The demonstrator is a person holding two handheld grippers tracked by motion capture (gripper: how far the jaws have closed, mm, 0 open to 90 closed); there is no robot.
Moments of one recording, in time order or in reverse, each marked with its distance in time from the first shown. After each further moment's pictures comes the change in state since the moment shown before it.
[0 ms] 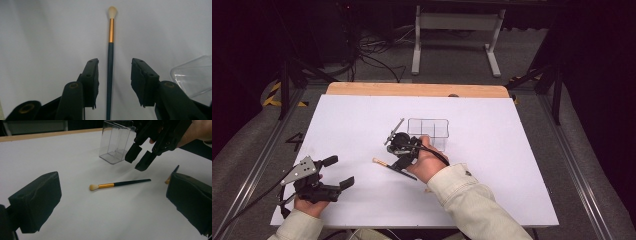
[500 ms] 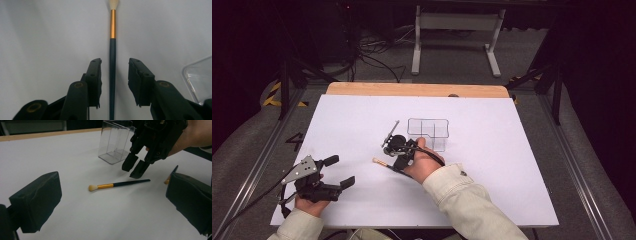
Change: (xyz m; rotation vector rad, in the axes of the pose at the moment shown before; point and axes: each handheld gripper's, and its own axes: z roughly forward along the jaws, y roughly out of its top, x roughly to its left) left arm 0.001 0.000 0.002 -0.002 -0.016 0.000; right arm 0.000 0.004 0.018 0.062 0.010 0.035
